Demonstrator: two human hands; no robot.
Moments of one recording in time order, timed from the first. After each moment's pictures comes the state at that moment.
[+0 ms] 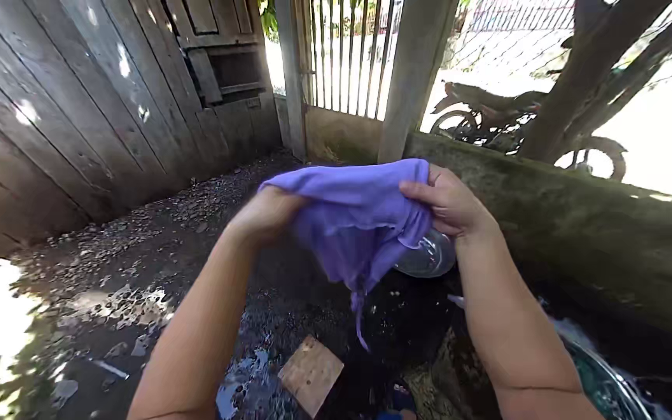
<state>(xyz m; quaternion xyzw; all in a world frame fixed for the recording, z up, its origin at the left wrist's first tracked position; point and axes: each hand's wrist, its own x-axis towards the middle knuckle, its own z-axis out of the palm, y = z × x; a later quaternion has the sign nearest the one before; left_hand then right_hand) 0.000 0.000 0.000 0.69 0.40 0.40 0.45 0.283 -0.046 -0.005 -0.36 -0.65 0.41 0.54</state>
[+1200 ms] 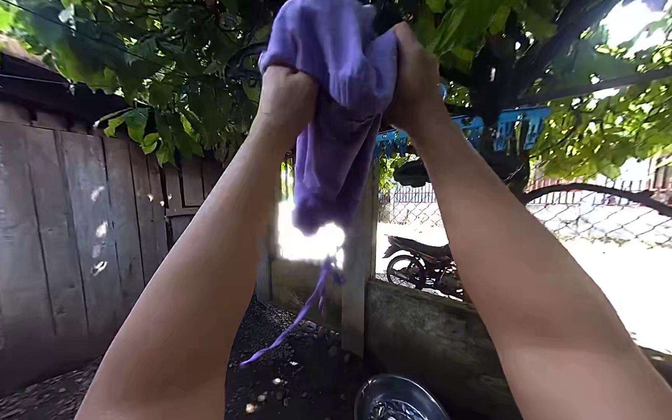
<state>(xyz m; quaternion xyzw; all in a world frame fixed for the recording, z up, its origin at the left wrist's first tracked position) 0.150 0.059 0.367 0.70 0.12 0.70 0.01 0.315 0.011 0.392 -0.42 -0.63 -0.37 0.53</state>
